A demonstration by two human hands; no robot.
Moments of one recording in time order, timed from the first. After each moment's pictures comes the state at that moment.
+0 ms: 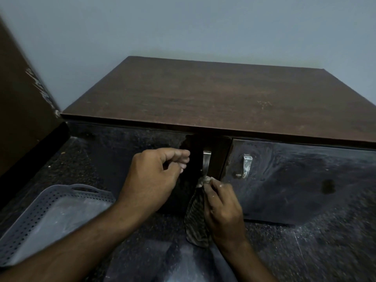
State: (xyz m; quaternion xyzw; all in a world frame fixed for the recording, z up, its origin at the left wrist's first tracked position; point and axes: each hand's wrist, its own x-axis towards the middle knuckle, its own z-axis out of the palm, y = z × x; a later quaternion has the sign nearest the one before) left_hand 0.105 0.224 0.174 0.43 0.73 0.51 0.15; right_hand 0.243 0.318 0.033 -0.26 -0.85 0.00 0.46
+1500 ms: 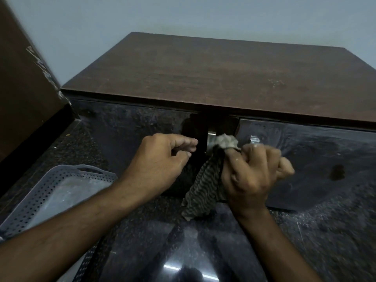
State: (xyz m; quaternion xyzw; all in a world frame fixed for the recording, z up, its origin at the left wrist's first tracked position) left_hand 0.105 0.222 0.169 0.47 0.75 0.43 0.17; right_hand 0.248 0.332 0.100 -0.31 -0.75 -0.15 0.57
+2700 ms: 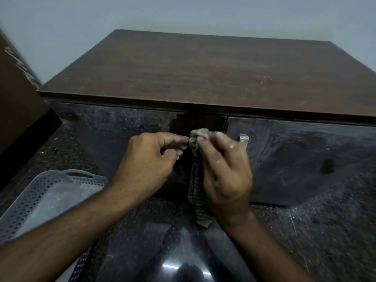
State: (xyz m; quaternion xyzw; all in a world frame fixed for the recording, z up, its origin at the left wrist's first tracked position) left_hand 0.110 0.229 0.170 0.47 0.75 0.45 0.16; right_hand 0.241 0.314 0.105 -0.22 -0.80 0.05 0.55
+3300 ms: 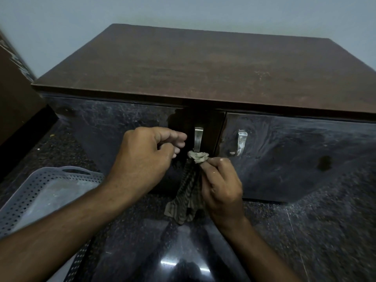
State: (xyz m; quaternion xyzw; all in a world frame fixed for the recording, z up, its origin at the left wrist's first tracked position) left_hand 0.111 0.227 0.170 0.45 0.75 0.46 0.14; right_hand 0.252 0.313 0.060 -0.24 -0.83 0.11 0.49
